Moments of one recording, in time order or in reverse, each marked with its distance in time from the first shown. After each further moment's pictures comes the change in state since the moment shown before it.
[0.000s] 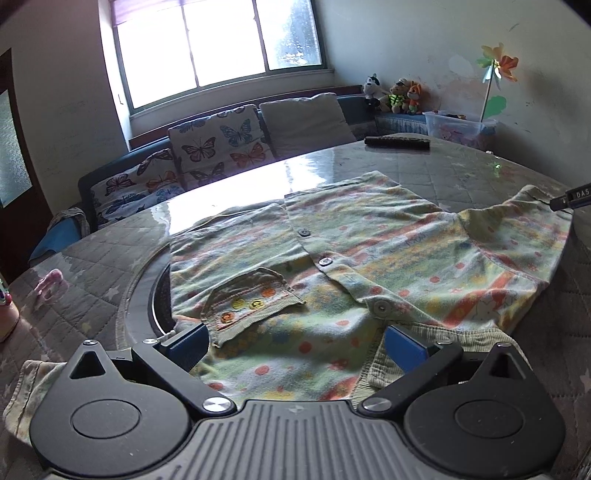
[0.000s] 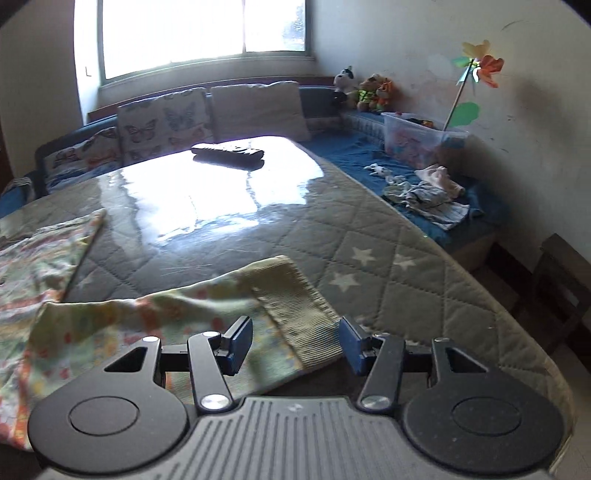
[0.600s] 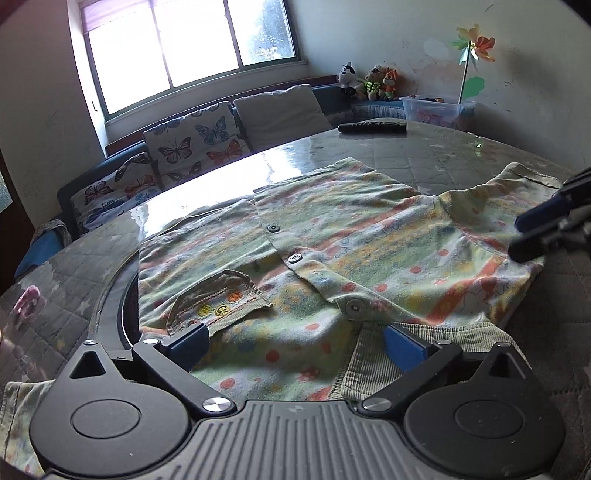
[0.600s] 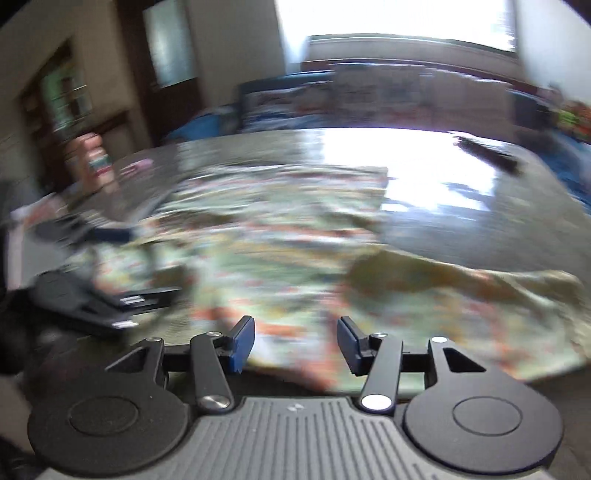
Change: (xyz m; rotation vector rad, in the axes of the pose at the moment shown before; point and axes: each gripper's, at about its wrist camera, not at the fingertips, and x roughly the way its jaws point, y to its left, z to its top) left arm 0.020 -0.019 0.000 0.077 0.023 -0.051; right arm -0.073 0.135 -0.020 -0.314 0.102 0.547
